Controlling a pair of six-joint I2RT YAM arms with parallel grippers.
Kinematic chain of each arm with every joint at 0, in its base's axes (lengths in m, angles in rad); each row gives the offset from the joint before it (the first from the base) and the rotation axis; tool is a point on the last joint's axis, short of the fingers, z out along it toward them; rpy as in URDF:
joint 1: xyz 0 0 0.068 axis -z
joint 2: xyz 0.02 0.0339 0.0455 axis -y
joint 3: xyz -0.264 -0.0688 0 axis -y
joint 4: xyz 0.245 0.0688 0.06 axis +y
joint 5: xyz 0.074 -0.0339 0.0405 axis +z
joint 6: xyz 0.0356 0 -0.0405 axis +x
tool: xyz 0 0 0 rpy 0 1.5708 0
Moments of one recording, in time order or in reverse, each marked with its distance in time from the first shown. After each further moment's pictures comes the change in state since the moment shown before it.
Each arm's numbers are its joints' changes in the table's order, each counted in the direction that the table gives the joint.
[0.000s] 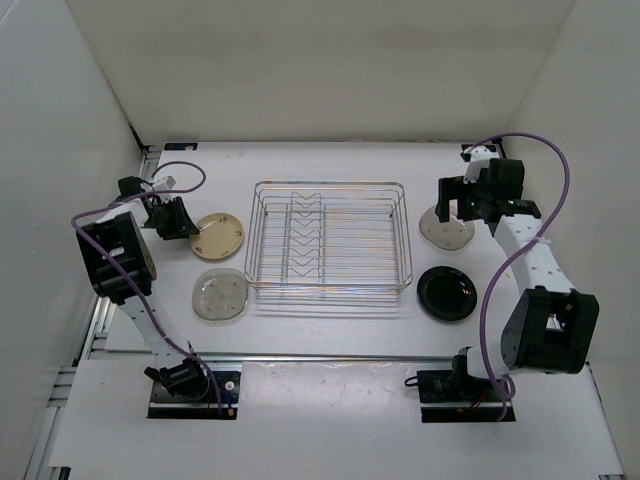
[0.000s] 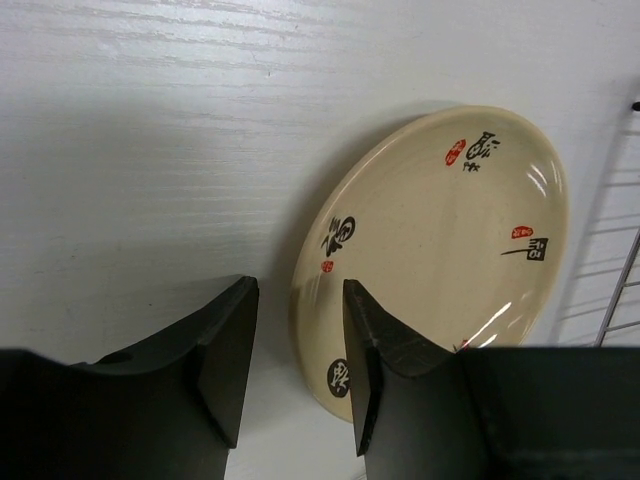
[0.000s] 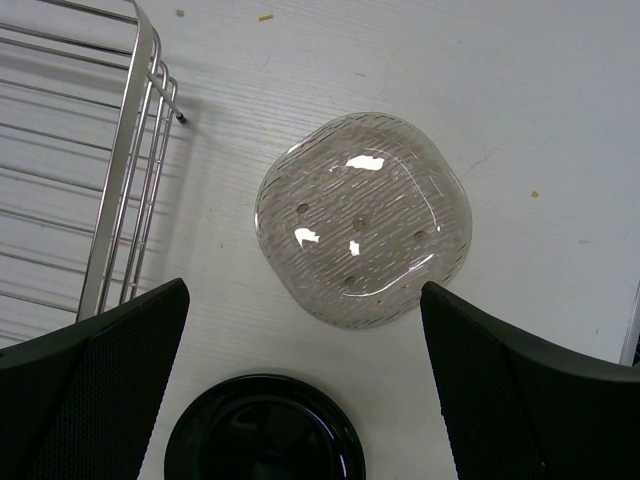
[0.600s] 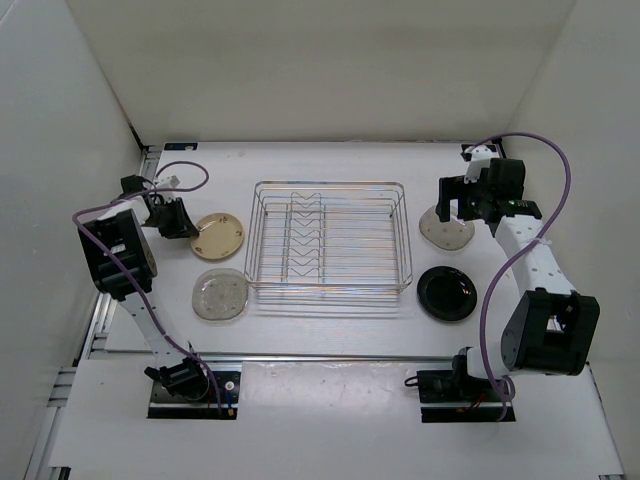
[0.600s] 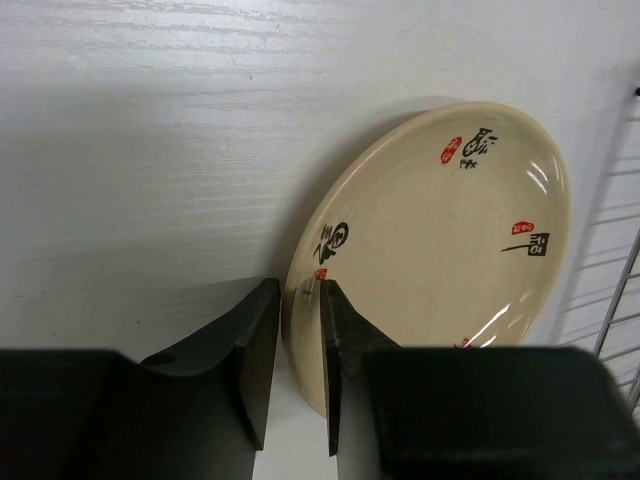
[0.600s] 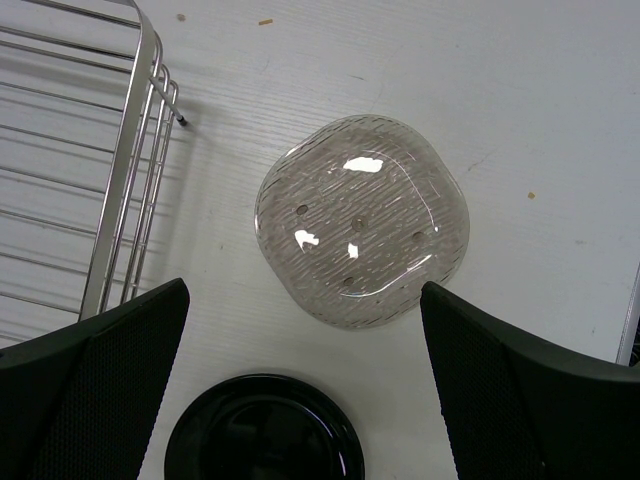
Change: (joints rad) left arm 0.011 -0.035 0.040 0.043 -0.015 0.036; right arm 0.003 0.009 0.000 0.000 -0.001 0.000
